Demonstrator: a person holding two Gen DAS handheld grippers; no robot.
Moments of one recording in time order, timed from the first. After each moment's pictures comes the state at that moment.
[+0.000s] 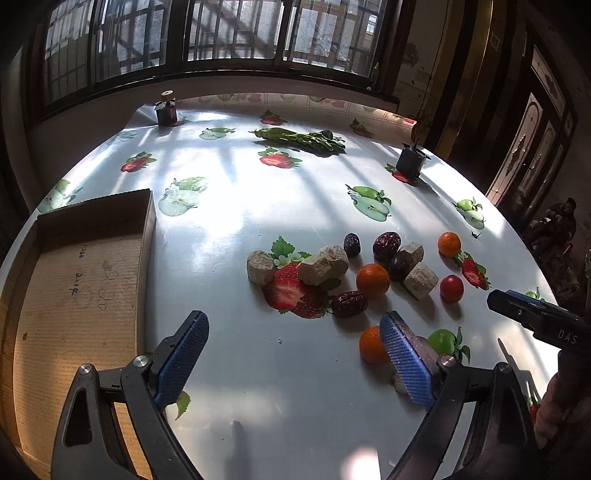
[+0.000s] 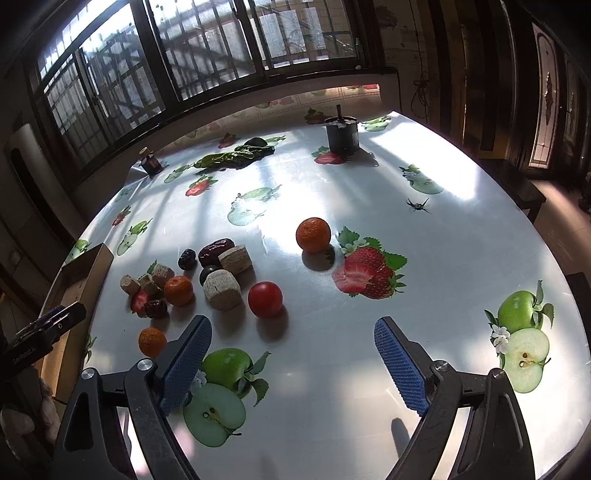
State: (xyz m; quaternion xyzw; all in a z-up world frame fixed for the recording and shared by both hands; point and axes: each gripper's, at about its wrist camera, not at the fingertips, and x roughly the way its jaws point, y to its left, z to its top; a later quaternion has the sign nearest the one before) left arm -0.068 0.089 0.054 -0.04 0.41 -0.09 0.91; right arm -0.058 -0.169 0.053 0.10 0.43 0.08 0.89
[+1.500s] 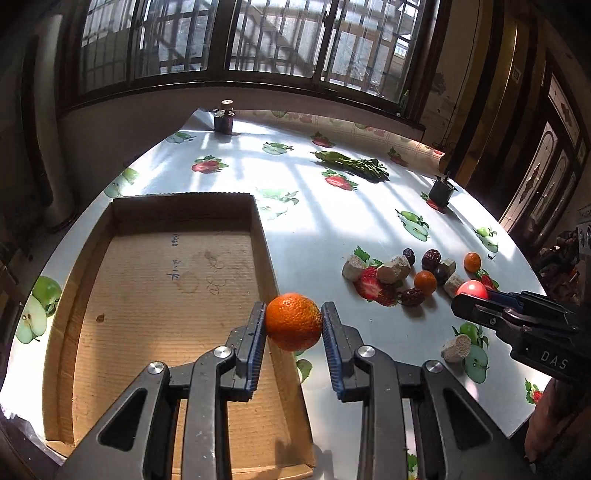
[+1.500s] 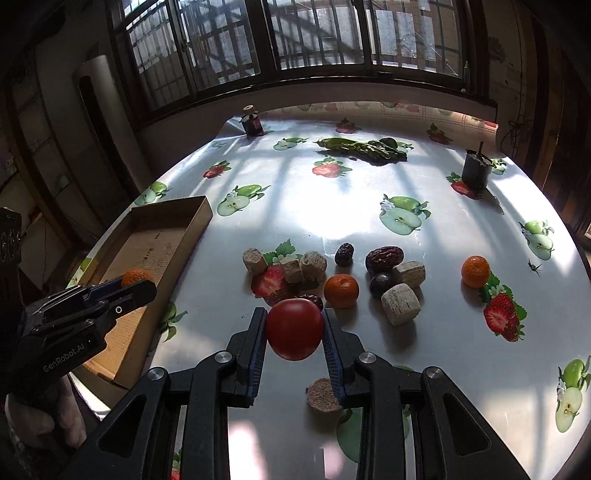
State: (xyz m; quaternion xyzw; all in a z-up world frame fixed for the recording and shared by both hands) left arm -0.119 0.208 0.077 -0.09 0.38 -0.01 0.92; right arm -0.074 -0.002 0.085 0.00 0.41 0.22 0.88
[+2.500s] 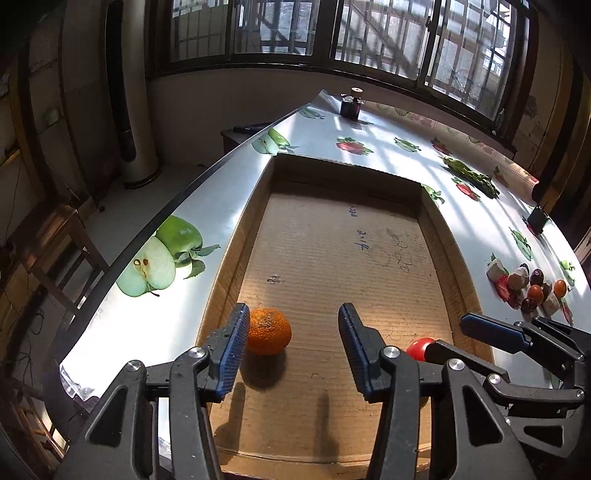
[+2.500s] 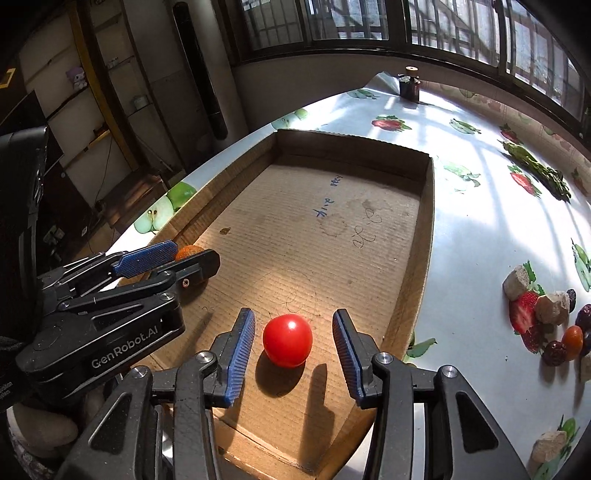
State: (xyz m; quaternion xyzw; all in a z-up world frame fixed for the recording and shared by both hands) left arm -0.152 0.314 0.052 -0.12 0.40 0.14 0.90; right arm -0.090 0.184 0.039 -0.08 0.43 0.35 0.83
